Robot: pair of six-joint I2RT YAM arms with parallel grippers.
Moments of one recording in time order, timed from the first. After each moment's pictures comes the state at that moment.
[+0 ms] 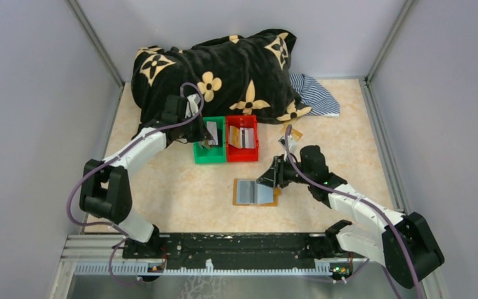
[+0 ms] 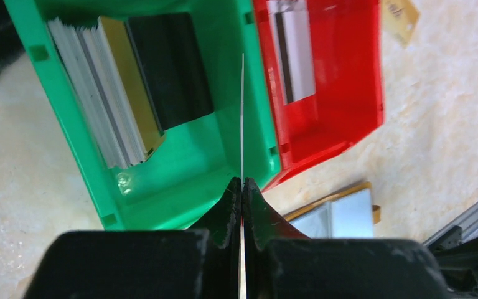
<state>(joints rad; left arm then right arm) -0.32 1.57 1.13 -0.31 0.31 -0.41 0.52 1.03 0.43 0.15 -0.58 0.54</state>
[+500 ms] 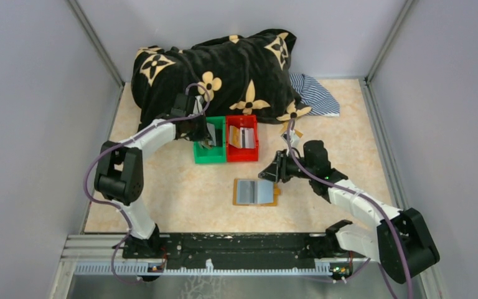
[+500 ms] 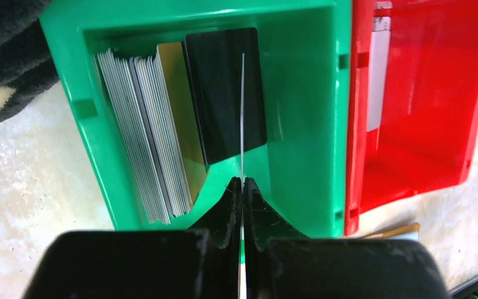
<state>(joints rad) -0.32 1.76 1.23 -0.36 0.20 -0.41 0.45 1.08 0.46 0.17 -0.65 0.52</state>
